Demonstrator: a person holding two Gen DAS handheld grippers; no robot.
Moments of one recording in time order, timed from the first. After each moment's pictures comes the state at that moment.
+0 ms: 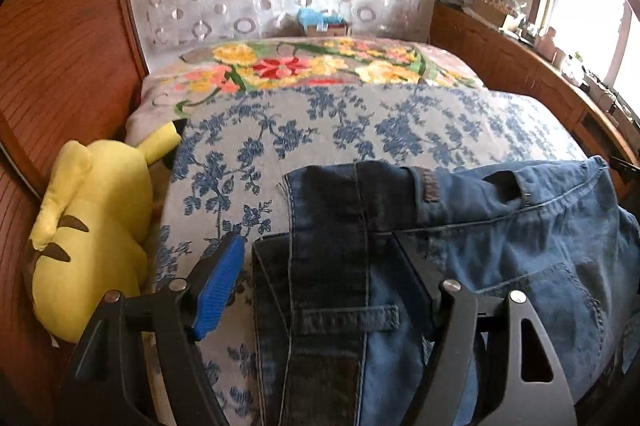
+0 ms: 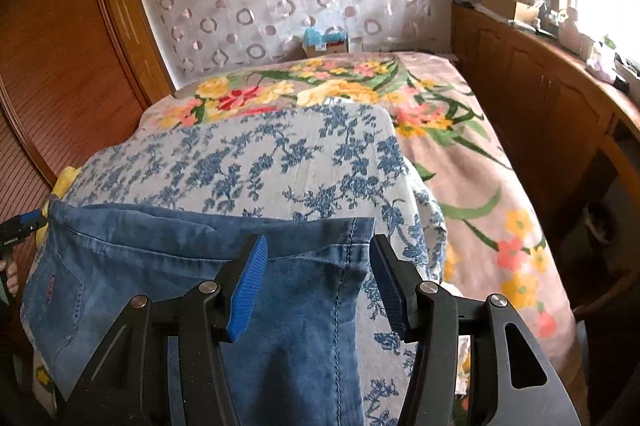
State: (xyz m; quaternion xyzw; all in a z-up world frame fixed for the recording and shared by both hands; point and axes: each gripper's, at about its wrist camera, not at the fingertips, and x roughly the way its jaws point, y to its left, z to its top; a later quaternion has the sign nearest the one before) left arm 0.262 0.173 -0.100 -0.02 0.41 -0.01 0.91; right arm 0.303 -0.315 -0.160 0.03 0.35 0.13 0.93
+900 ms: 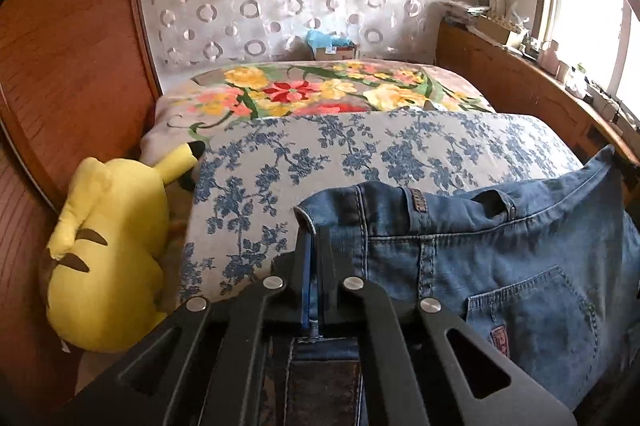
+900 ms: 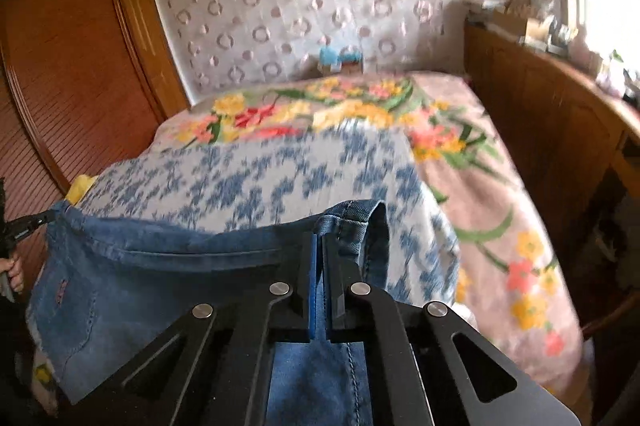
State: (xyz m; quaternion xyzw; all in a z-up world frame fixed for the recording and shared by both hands) left arm 0.241 0.176 -0.073 -0.01 0.36 0.01 0.93; right arm 0.289 -0.311 -0.138 0.03 0.30 0.14 0.94
